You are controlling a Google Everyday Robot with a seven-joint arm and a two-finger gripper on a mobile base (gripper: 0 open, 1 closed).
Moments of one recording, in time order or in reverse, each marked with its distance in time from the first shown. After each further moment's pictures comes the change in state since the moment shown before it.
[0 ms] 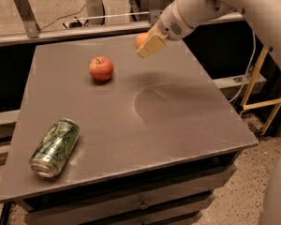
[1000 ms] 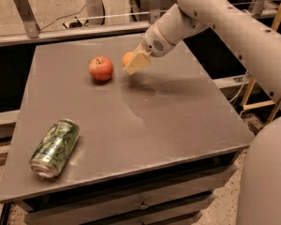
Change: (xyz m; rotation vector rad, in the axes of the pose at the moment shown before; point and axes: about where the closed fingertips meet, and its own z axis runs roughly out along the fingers) arm 0.012 0.025 0.067 -0.142 0.033 0.041
